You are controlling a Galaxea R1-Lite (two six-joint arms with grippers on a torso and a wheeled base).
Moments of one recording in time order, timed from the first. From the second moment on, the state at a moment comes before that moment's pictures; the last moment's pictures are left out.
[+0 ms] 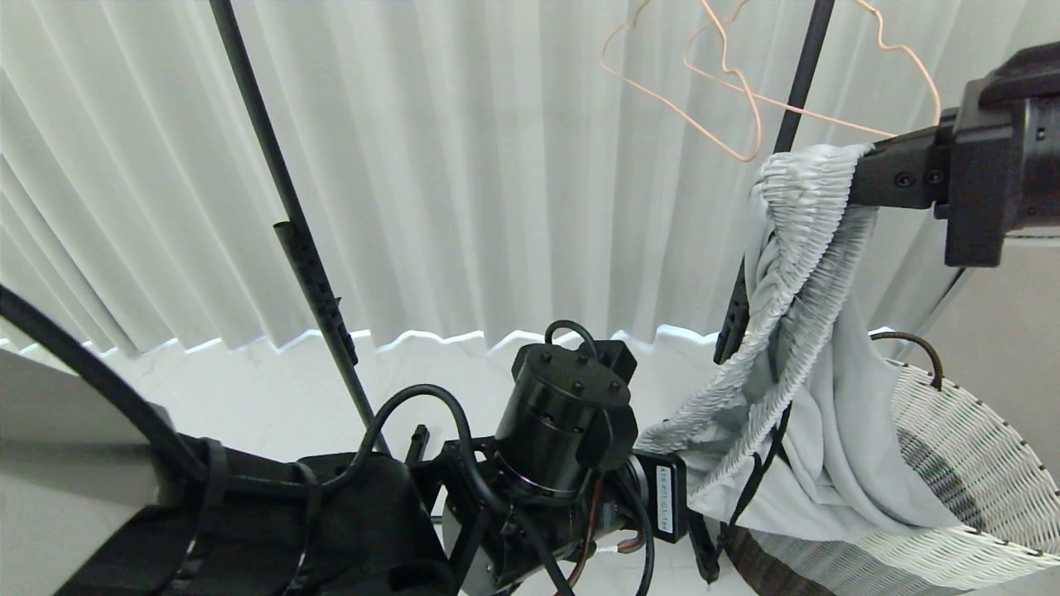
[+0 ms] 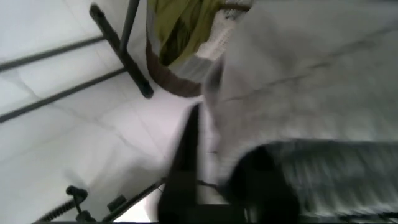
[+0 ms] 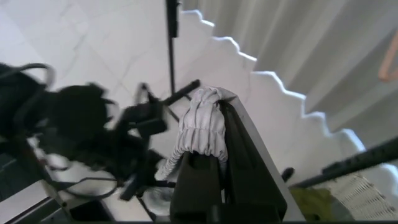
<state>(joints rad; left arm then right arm) -0.95 1.89 -0.96 -0.46 0.03 -0.47 0.82 1.41 -1.57 0.42 0.07 -0.12</state>
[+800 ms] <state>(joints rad) -0.94 1.45 -1.18 -0.05 0.06 -0.44 0.81 1.45 -1.61 0.20 0.06 -0.14</state>
